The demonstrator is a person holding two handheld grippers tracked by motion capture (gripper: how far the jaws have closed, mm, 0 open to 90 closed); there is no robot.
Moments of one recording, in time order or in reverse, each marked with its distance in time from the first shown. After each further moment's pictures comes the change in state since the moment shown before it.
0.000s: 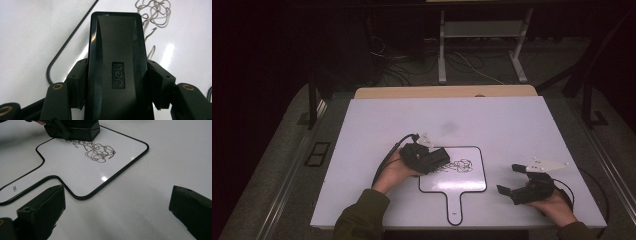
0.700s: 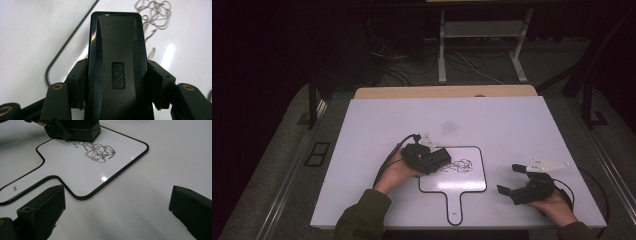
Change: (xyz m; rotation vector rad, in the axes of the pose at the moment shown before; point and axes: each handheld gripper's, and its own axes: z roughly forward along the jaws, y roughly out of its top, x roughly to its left) left arm 0.002 0.001 0.000 -0.001 0.015 -0.023; right arm 0.000 0.000 0.000 0.000 0.000 0.001
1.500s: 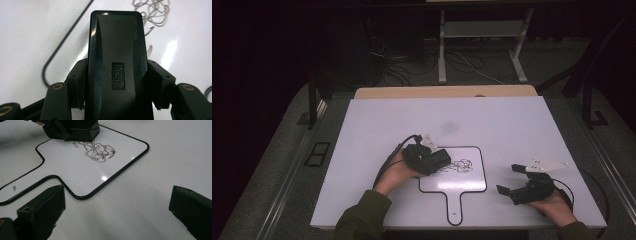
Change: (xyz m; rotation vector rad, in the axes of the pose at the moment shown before) left arm -0.011 0.005 0.001 0.039 0.000 0.034; right arm 0.000 0.000 0.001 0.003 0.000 0.001
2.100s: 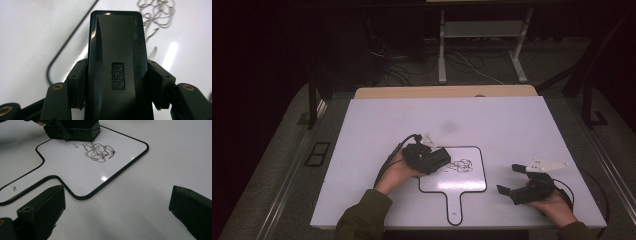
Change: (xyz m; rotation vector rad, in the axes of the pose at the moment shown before) left arm 0.008 -0.001 -0.001 -0.001 0.025 -0.031; right arm 0.000 0.000 -0.001 -0.002 0.000 -0.001
